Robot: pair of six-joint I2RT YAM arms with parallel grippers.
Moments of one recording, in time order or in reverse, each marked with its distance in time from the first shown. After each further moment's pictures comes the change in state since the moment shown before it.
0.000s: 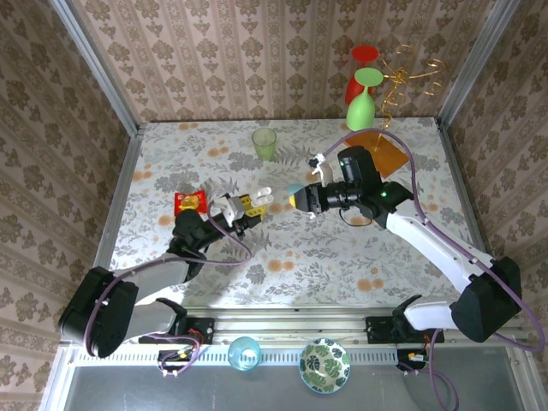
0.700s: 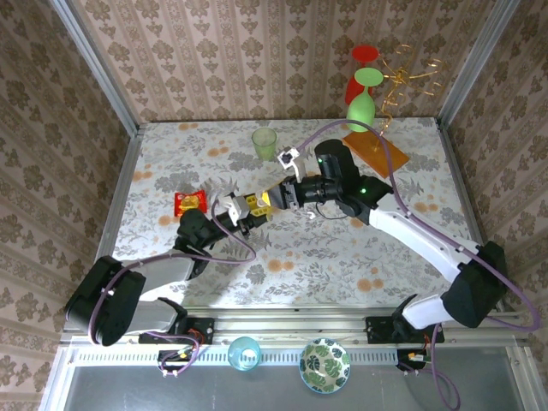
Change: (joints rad) left arm -0.041 0.074 0.027 0.102 0.008 -0.037; right arm 0.145 0.114 0.130 0.124 -0.021 -0.029
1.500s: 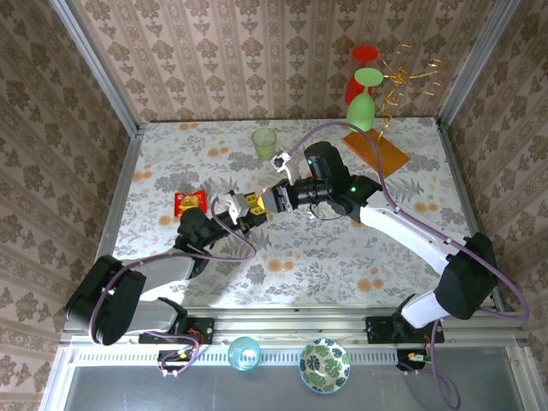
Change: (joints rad) left arm 0.001 0.004 0.007 -0.010 -0.006 -0.041; right arm 0.016 0.057 0.023 -0.029 0.047 -0.031
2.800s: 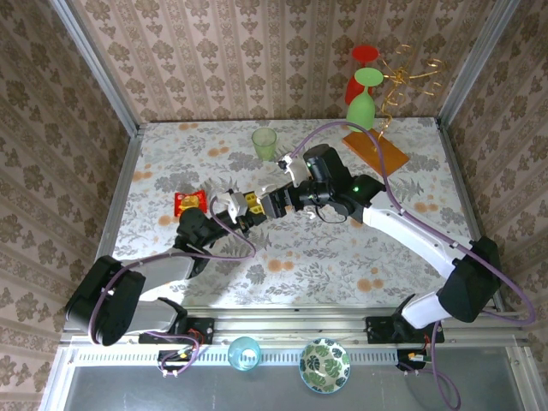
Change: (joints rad) left arm 0.004 -0.004 0.004 0.011 0.002 -0.019; right arm 0.019 -0.022 0.029 -0.181 0.264 -0.075
